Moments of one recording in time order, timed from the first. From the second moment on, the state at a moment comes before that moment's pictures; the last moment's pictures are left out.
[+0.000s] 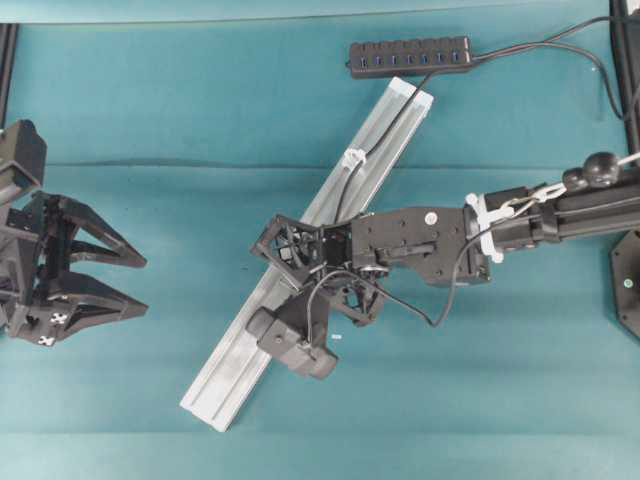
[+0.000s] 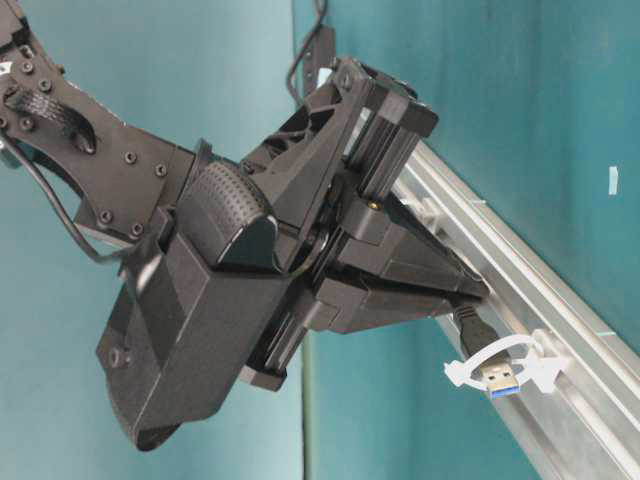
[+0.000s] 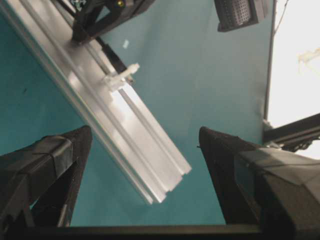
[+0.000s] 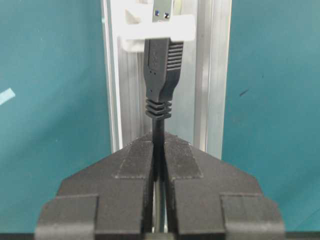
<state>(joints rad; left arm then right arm) -0.12 -0.79 1.06 0.02 0.19 -0.64 0.03 0.38 0.18 0.00 0.58 -1.00</state>
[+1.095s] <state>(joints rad) -0.15 -0.72 1.06 0.02 0.17 -0.65 0.06 0.45 0.02 0.00 0.76 -0.96</state>
